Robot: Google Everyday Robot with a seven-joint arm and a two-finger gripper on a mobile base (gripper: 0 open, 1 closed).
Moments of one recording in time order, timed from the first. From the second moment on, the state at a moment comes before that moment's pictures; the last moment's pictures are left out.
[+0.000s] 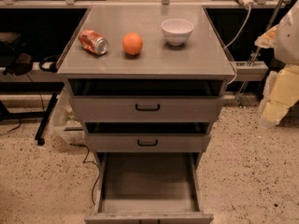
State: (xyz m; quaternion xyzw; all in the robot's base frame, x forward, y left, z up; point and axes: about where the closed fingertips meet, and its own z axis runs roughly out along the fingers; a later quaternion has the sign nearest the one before) arm 0.438 -0.216 0.977 -0.60 0.78 -0.04 0.16
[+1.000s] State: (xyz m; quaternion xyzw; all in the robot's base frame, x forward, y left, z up) arm 0.508 -0.190 0.976 -0.52 0.82 0.01 0.23
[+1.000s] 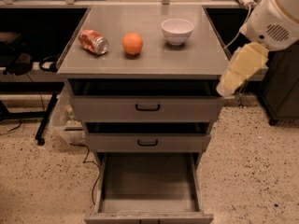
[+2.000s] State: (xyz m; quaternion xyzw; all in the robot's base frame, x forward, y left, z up) arm 0.573 -0.156 0.980 -0.46 0.84 0.04 0.29
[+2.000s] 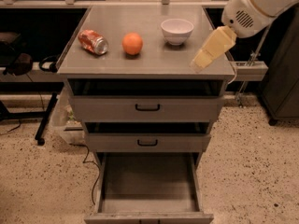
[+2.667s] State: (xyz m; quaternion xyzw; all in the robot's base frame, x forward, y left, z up) arm 0.597 -0.149 0.965 -0.42 0.85 0.06 0.32
